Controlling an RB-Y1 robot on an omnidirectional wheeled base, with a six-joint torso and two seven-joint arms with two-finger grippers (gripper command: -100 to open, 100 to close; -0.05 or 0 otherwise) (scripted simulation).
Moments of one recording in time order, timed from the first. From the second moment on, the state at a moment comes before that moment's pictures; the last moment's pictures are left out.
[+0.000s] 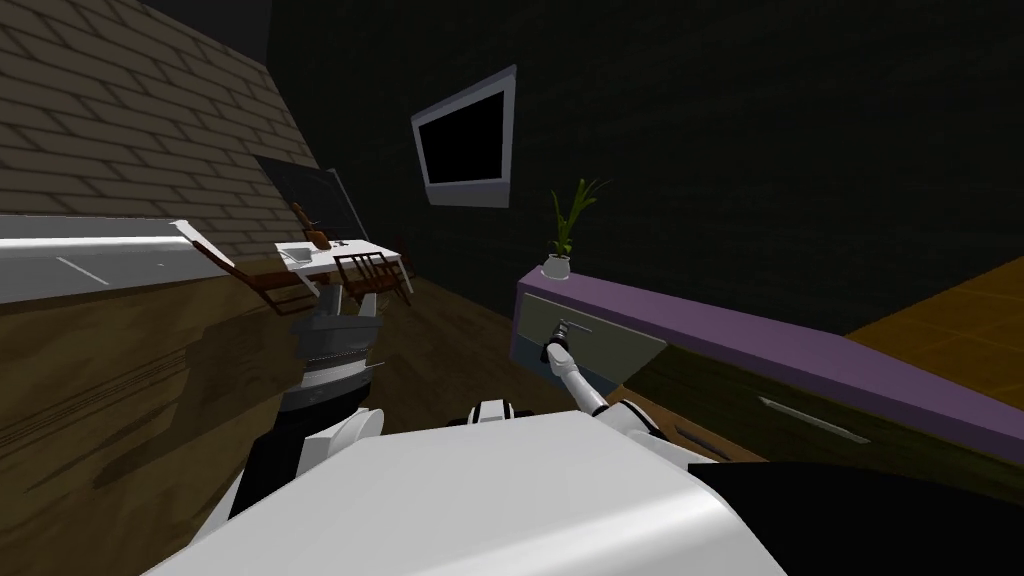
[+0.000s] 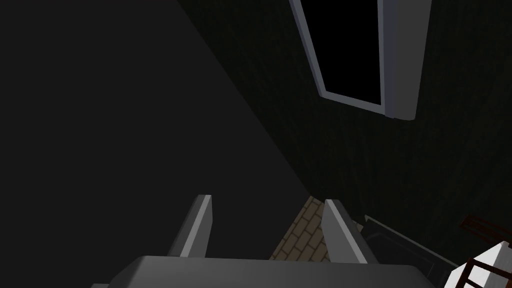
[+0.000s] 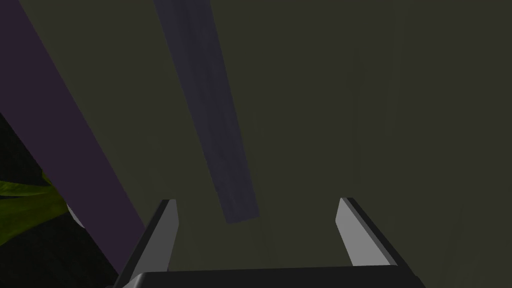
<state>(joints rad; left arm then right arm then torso) 0.52 0.02 0.05 -2.36 0.08 -0.47 0.10 -0.31 -0.28 0.19 -0.94 1.50 0.69 0.91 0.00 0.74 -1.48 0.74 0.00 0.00</state>
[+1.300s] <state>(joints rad) 0.52 0.02 0.05 -2.36 0.08 -0.47 0.10 -0.05 -0.54 0.15 -1.18 1.28 0.70 0.90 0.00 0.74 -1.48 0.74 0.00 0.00</state>
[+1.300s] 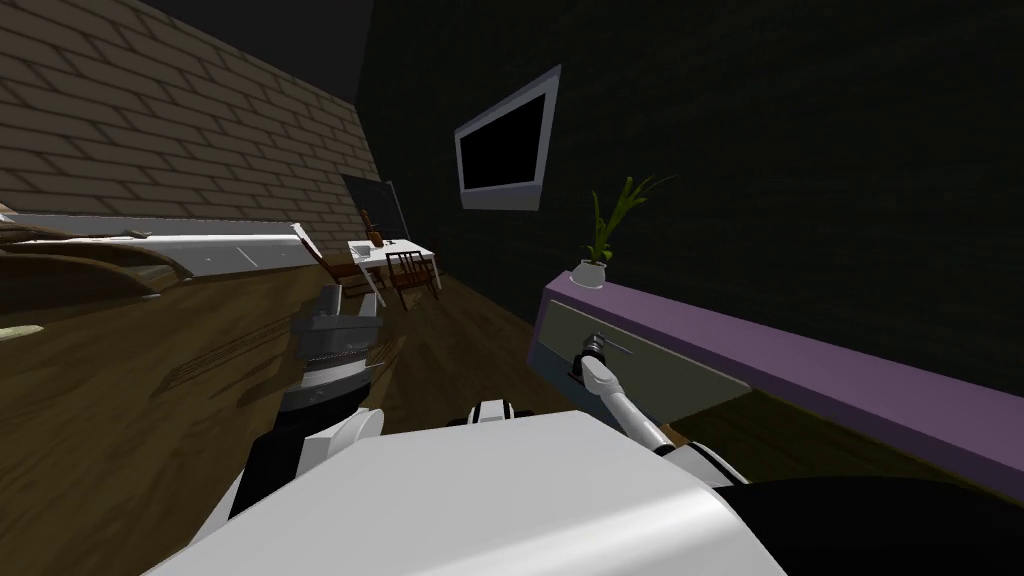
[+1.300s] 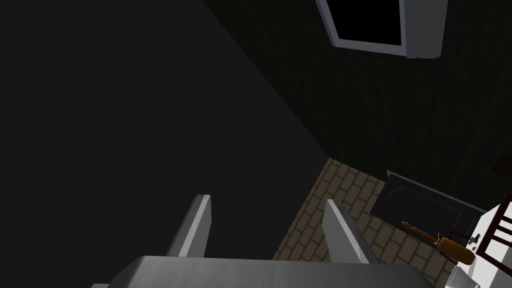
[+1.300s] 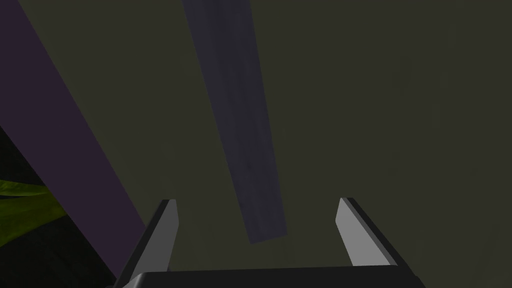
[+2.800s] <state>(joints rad) 0.52 0.02 0.05 -2.36 0.08 -0.47 0.10 -0.35 -0.24 0.18 -0.94 1.52 0.67 0.95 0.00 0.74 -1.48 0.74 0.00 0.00</state>
